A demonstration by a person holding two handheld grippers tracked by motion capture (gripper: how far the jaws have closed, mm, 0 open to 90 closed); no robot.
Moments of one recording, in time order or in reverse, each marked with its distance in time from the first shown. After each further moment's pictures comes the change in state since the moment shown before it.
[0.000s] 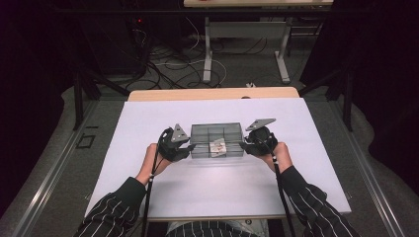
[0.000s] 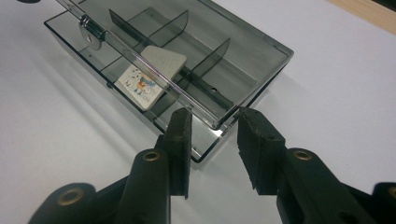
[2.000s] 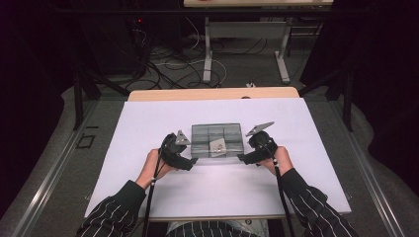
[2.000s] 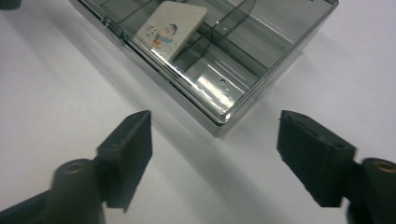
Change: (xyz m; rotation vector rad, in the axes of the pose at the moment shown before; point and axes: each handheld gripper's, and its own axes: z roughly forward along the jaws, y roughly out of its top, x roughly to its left) left arm -0.011 -0.009 0.003 0.127 -0.034 -0.041; right arm 0.000 -0.017 0.013 0.045 0.097 0.040
